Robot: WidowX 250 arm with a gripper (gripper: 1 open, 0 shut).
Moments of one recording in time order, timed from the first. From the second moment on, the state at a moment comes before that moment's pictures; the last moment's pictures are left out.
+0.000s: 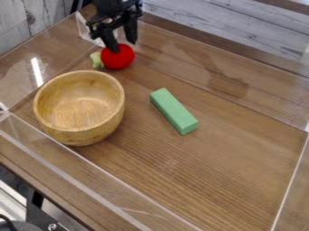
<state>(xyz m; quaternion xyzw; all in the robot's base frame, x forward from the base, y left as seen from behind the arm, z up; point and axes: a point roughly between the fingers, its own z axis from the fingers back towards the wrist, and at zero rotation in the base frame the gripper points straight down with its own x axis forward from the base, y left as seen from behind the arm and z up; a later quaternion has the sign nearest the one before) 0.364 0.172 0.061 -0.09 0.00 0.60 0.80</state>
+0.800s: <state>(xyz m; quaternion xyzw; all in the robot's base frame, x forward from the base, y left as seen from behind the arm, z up) 0.368 0.190 0.072 -0.10 -0.03 0.62 0.78</state>
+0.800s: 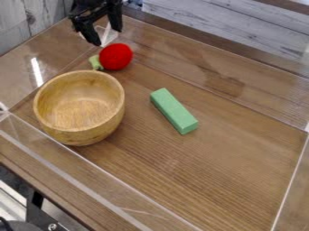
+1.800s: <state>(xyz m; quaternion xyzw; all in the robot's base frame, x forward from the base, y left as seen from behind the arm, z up) 0.369 0.183 0.062 -0.07 -0.04 0.50 0.86</state>
